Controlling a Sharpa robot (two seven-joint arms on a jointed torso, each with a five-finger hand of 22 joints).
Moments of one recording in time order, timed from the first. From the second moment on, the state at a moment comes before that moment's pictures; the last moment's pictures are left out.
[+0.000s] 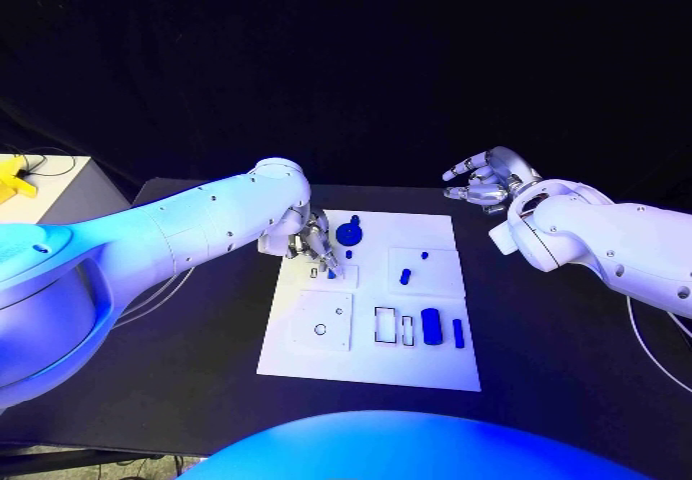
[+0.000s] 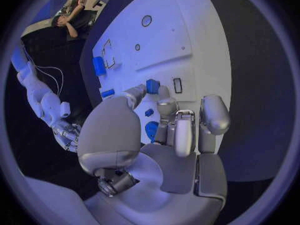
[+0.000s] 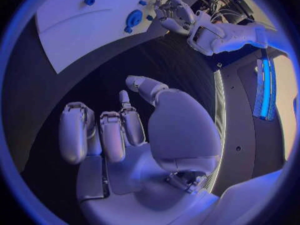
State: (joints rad) left arm 1.21 -0.40 -0.02 0.93 -1.08 0.59 -0.53; left_hand 1.10 -0.17 0.44 0.23 0.16 0.92 0.04 0.70 0.70 1.25 -0.02 1.19 0.82 1.46 -0.07 1.54 1.31 0.11 1.34 0.03 1.30 1.12; right arm 1.23 -0.77 -0.11 1.36 -0.82 -0.52 -0.07; right_hand 1.23 -0.20 0.56 -0.06 0.42 0.91 0.17 0.18 0.29 1.41 0.08 1.41 1.31 1.46 0.01 1.51 1.31 0.04 1.46 0.10 1.34 1.31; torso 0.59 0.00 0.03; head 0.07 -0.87
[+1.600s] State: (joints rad) left arm 1.21 -0.40 -0.02 0.94 -1.02 0.58 -0.53; left_hand 1.20 -0.13 0.64 0.24 0.21 0.88 0.08 0.57 0.68 1.22 0.00 1.15 0.76 1.47 -0.06 1.54 1.31 0.11 1.32 0.05 1.28 1.10; right arm 1.23 -0.77 -0.11 1.36 -0.82 -0.52 -0.07; right_hand 1.23 -0.20 0.56 -0.06 0.42 0.91 0.17 0.18 0.29 1.41 0.08 1.41 1.31 1.46 0.01 1.51 1.31 0.04 1.46 0.10 1.34 1.31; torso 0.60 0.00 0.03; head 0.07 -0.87
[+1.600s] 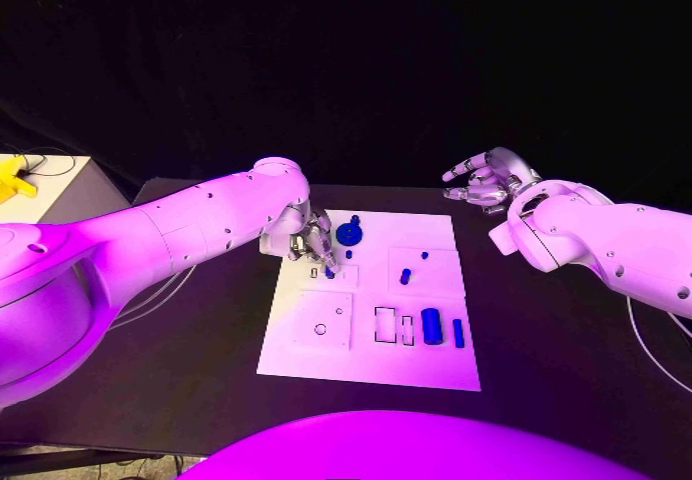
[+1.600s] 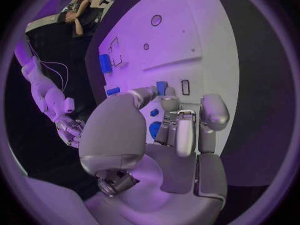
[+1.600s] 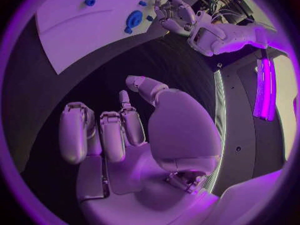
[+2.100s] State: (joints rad) left arm 1.21 -0.40 -0.02 0.95 -1.00 0.55 -0.53; left_hand 1.14 -0.13 0.65 0.25 0.30 0.89 0.08 0.60 0.73 1.24 0.00 1.16 0.78 1.47 -0.06 1.54 1.31 0.11 1.33 0.06 1.30 1.12; right arm 1.23 -0.77 -0.11 1.36 -0.82 -0.51 -0.07; right_hand 1.23 -0.20 0.56 -0.06 0.42 0.91 0.17 0.19 0.29 1.41 0.08 1.41 1.31 1.46 0.01 1.51 1.31 0.04 1.46 0.10 1.34 1.31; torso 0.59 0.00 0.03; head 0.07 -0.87
